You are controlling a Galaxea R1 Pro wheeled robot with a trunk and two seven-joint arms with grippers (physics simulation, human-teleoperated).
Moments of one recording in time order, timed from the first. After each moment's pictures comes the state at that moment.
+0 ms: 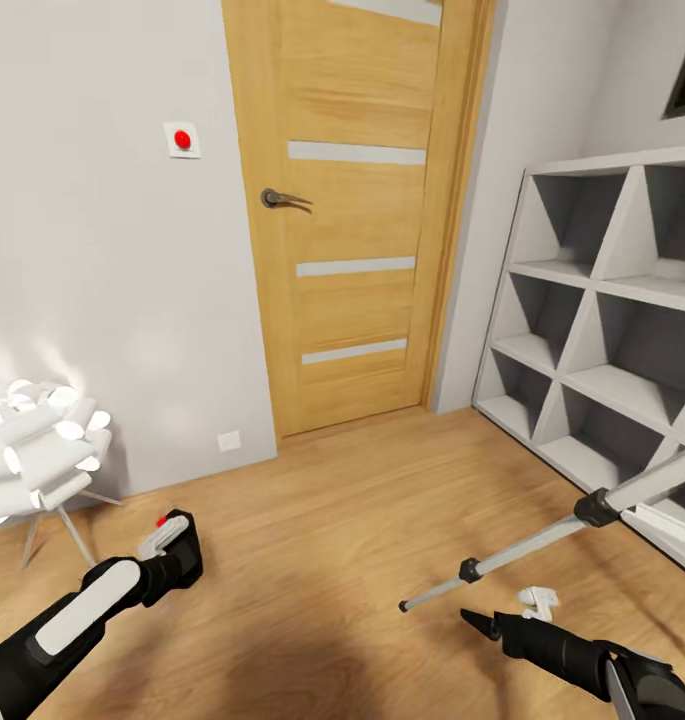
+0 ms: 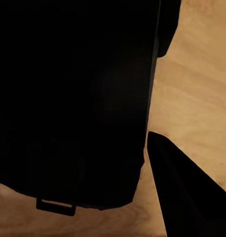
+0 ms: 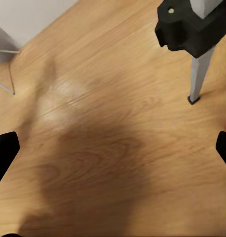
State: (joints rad) left arm -0.50 0.47 -0.60 -1.07 1.60 0.26 0.55; right arm -0.18 -0.12 -0.36 -1.17 0.01 0.61 0.91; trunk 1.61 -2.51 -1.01
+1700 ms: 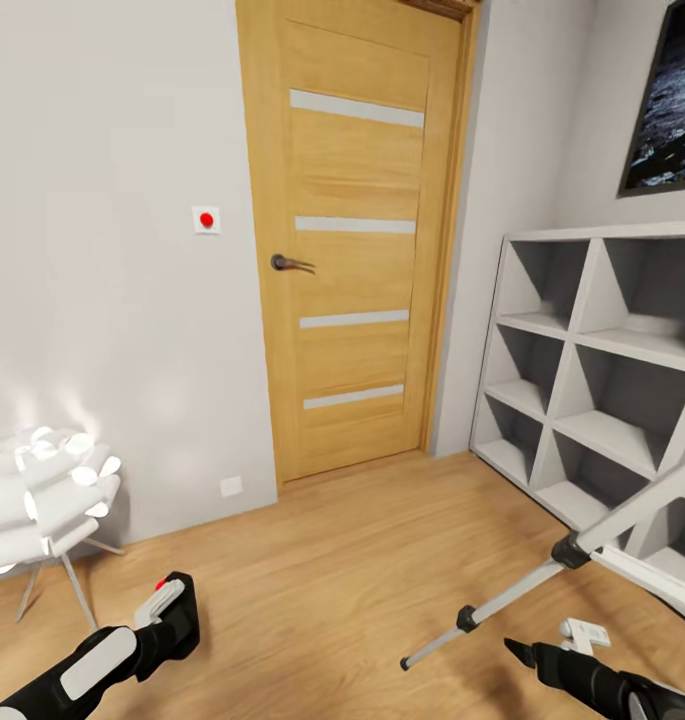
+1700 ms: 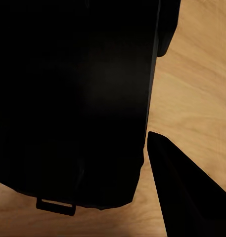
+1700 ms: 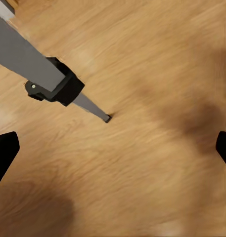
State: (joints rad) left arm -0.50 0.36 -0.70 -0.57 1.58 0.25 0.15; right arm -0.18 -0.18 -0.40 -0.99 0.01 0.51 0.61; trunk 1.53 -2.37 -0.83
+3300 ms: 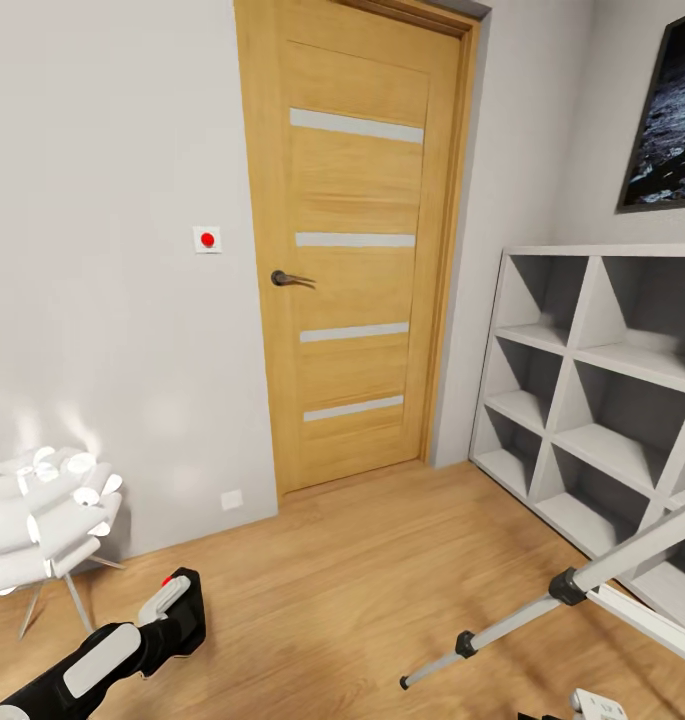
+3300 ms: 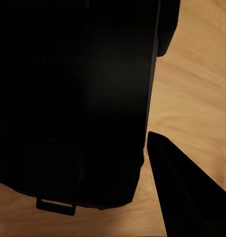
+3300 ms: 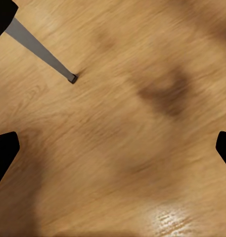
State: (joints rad) left arm -0.50 0.36 -0.71 -0.60 1.58 0.26 0.15; right arm -0.18 -0.18 -0.39 -0.66 0.01 0.33 0.45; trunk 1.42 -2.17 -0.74
